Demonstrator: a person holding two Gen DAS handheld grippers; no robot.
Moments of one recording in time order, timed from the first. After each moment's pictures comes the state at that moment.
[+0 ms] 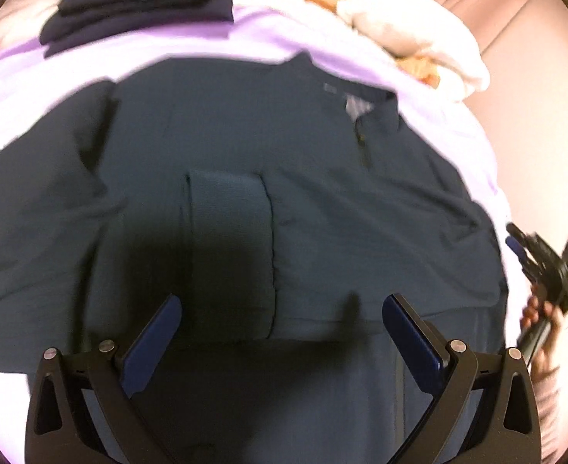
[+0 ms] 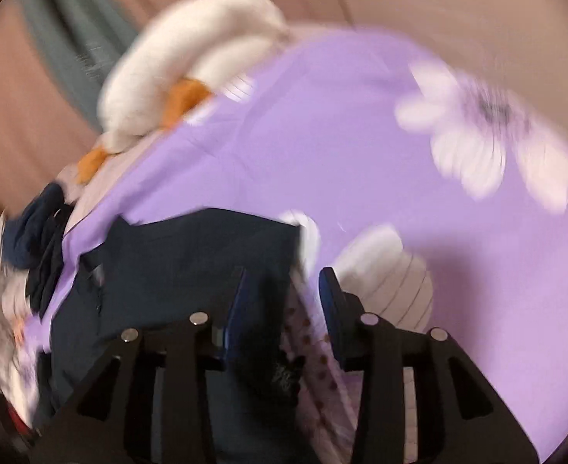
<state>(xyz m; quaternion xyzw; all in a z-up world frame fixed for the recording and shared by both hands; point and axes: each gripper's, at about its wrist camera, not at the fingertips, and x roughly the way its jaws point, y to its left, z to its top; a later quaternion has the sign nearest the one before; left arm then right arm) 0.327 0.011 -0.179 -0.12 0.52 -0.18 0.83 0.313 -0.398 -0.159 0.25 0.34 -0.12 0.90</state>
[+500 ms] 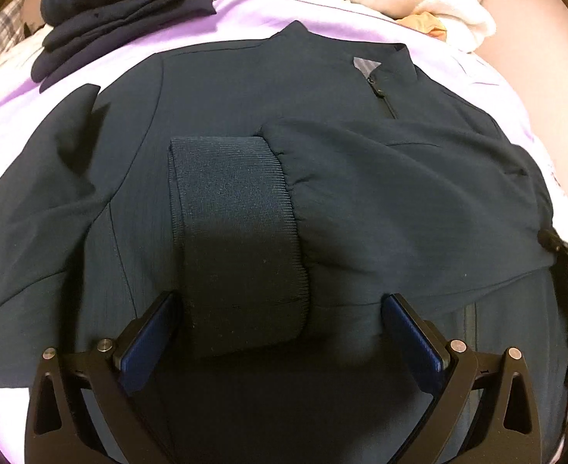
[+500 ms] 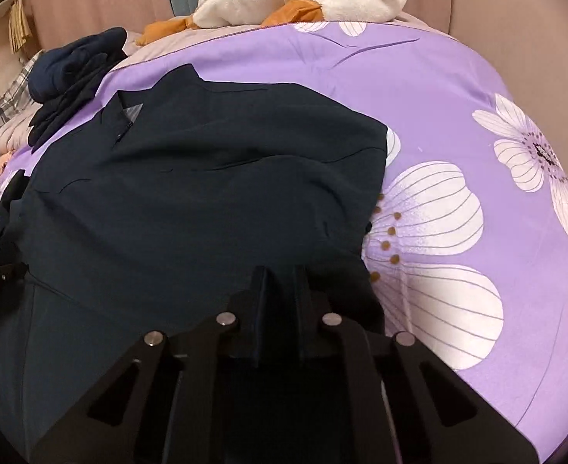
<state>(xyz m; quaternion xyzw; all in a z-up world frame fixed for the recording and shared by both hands) 0.318 -0.011 -0.217 -0.01 0.52 -0.15 0.84 0.294 -0.335 -0.200 0.06 0.44 -0.04 0.89</state>
